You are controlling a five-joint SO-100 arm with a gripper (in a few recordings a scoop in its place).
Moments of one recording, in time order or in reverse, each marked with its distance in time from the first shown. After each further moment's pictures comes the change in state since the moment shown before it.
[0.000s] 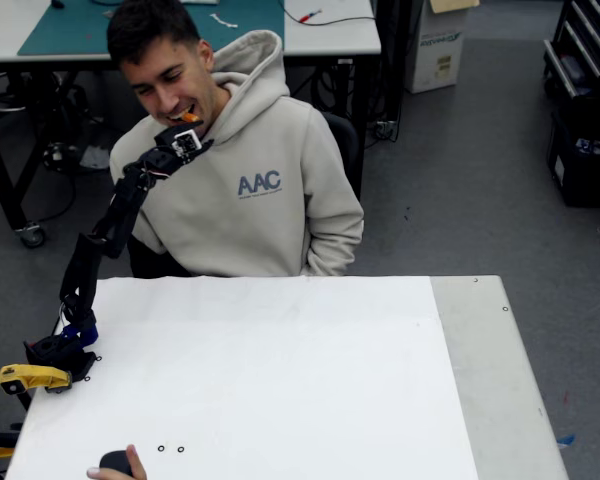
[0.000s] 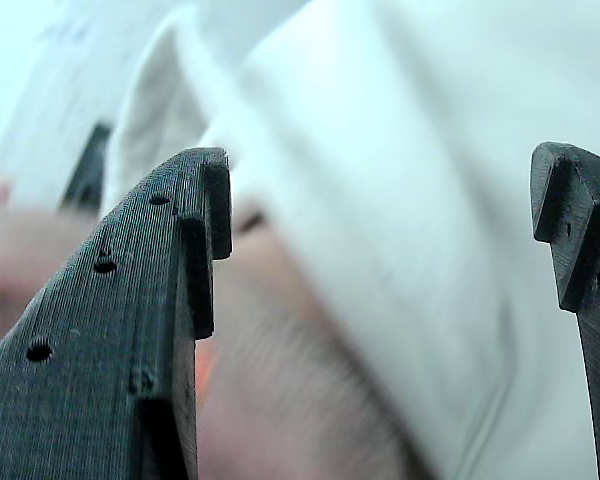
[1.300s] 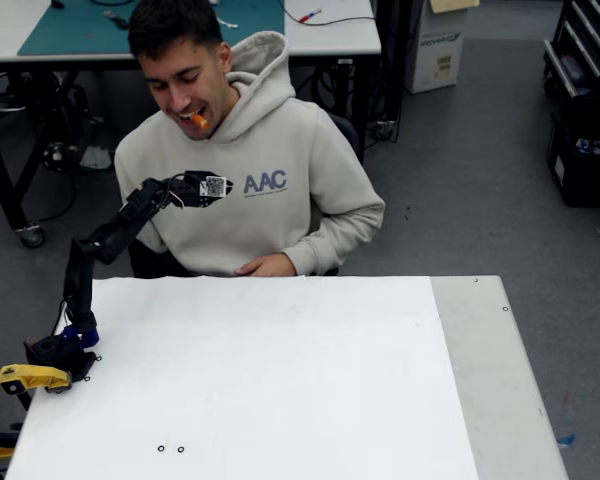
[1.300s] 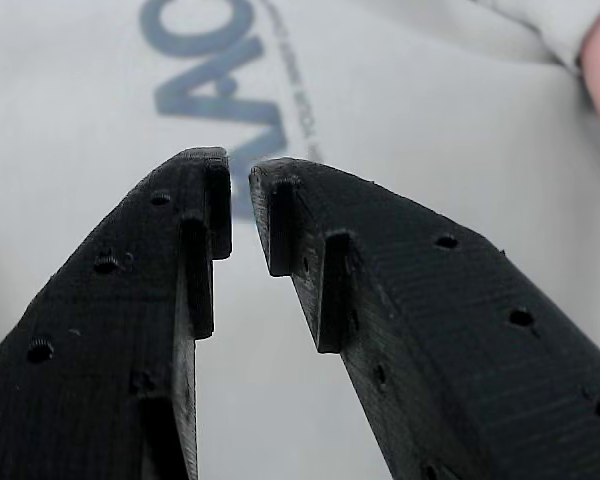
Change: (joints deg) arm 6.1 17.1 33.9 17.4 -0.4
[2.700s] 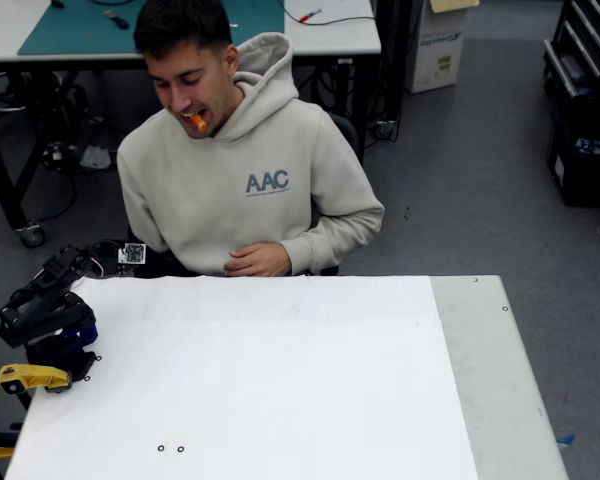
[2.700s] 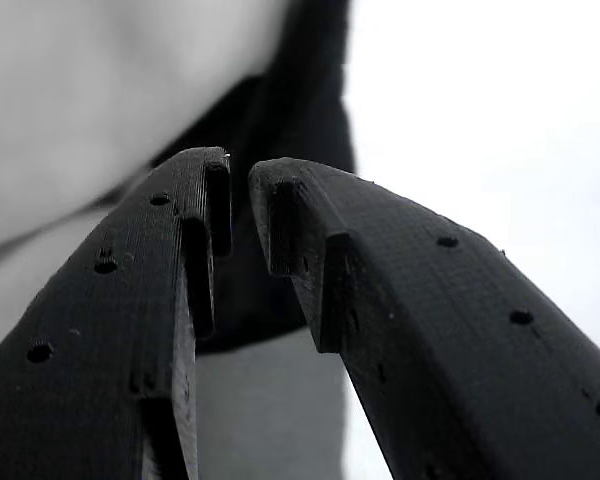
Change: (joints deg) arm -10.0 98.3 110.2 0.2 -6.4
